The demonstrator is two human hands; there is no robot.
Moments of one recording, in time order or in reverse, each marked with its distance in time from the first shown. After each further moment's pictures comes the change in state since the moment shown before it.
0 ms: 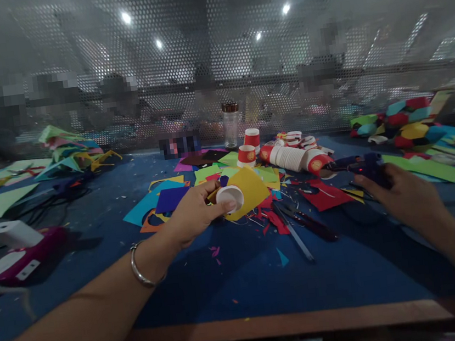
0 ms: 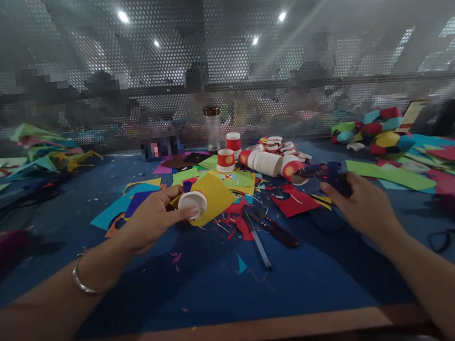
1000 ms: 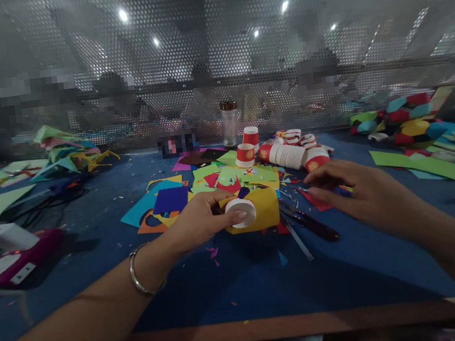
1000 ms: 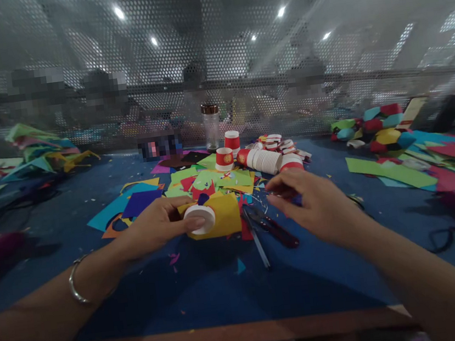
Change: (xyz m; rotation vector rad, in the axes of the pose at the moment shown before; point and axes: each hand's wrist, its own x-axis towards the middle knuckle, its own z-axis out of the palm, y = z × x) left_hand -0.006 0.004 0.004 0.073 -0.228 -0.034; right_hand -0.017 -0.067 -0.012 0.306 -0.340 -0.563
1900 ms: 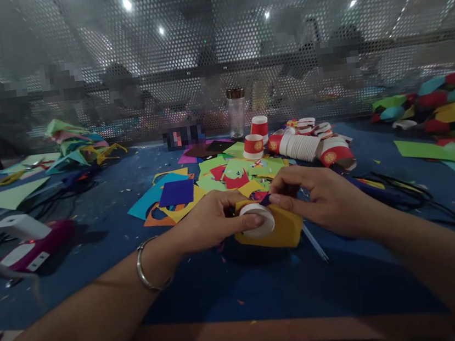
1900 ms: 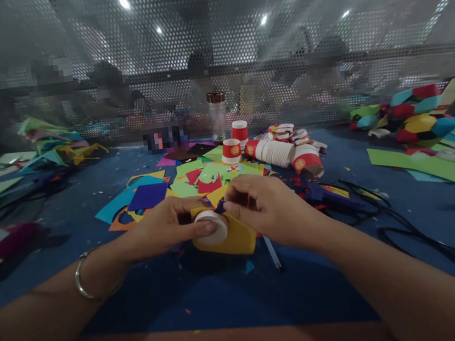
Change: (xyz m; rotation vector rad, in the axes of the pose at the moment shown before) left_hand 0.000 -0.005 0.003 -0.025 -0.150 0.052; right_hand 0.030 -0.041 0.043 0.307 -0.183 -0.215
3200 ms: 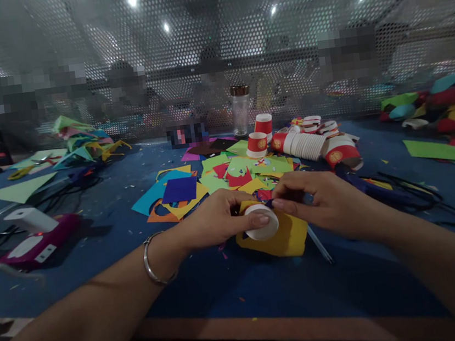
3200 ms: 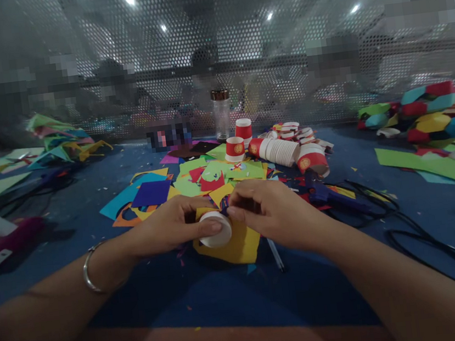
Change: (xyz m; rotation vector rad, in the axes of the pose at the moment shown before) left_hand 0.001 0.001 0.001 0.100 -0.046 -0.032; right_hand -0.001 0.003 0.000 0.017 -0.091 0.010
